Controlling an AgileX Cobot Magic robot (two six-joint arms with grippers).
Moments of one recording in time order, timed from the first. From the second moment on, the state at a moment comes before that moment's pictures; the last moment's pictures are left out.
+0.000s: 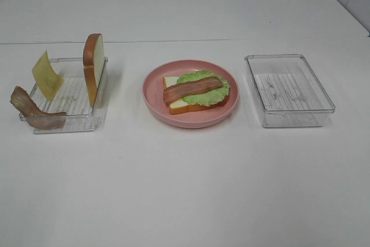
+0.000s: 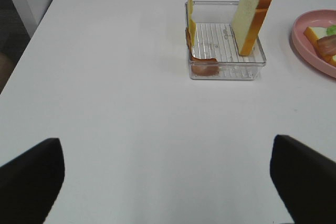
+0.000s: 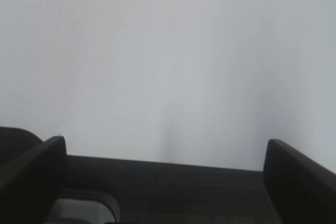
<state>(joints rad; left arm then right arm) 0.09 -0.01 -0.52 -0.05 1.08 -0.02 0.14 0.49 -0.56 -0.13 1.11 0.13</state>
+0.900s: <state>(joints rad) 0.09 -0.01 -0.52 -0.05 1.08 -0.02 0.01 0.00 -0.46 -0.14 1.11 0.13</state>
